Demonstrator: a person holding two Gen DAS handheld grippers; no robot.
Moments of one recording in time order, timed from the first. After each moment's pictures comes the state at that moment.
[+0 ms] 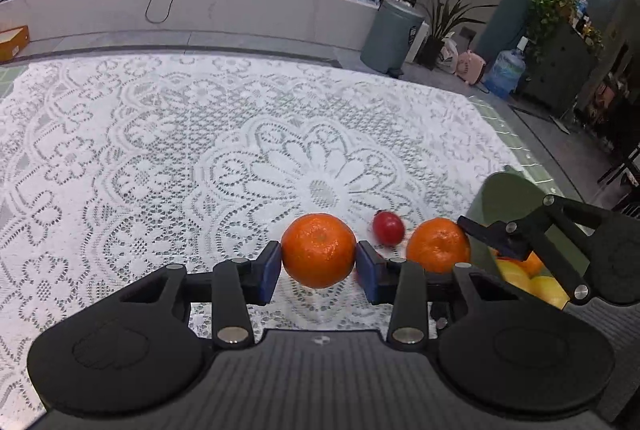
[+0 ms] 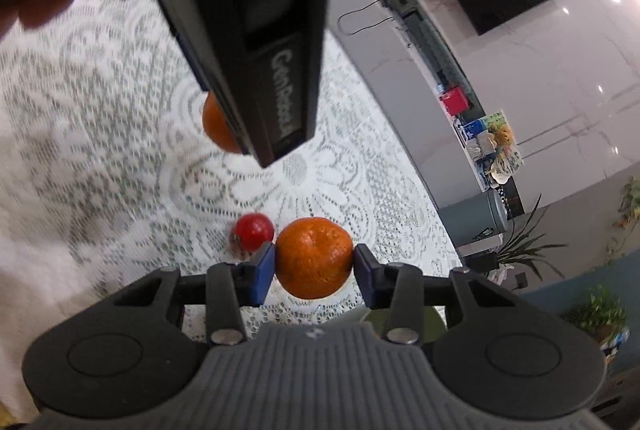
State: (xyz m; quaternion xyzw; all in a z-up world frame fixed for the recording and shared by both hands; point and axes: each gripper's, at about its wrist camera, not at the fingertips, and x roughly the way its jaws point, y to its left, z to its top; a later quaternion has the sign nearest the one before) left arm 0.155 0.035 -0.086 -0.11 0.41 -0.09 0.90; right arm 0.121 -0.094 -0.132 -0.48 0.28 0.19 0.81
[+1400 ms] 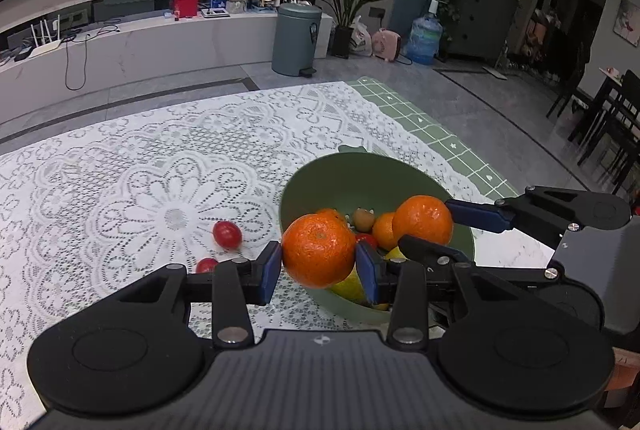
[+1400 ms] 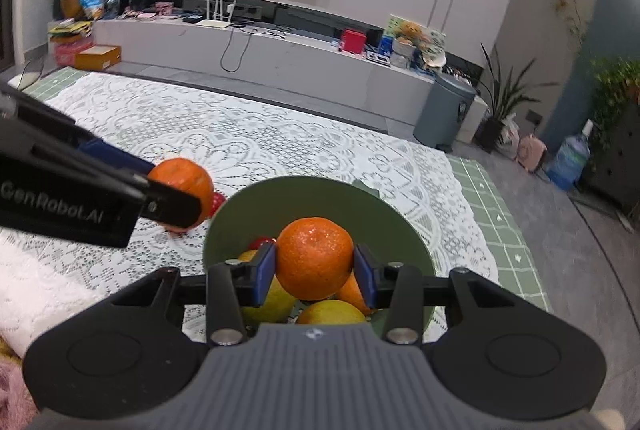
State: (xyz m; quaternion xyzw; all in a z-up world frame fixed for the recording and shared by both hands) left arm 0.114 -0.093 -0.036 -0.01 0.38 -0.19 0.91; right arm 0.093 -0.260 -0.064 -0.14 0.32 0.11 0.93
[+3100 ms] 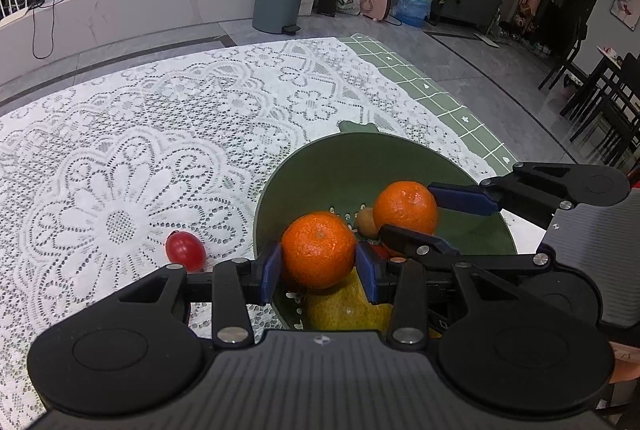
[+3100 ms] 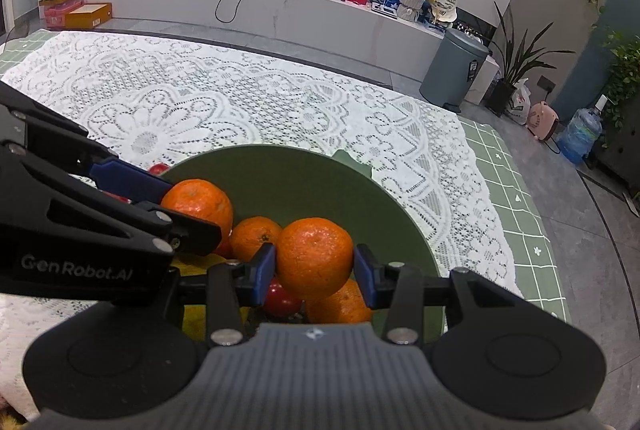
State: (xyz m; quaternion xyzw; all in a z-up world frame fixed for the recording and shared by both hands) left arm 0.191 -0.116 -0.087 -0.01 0.44 -0.22 0.87; right arm 0.185 -0.268 -0.111 -0.16 0.39 0.11 0.90
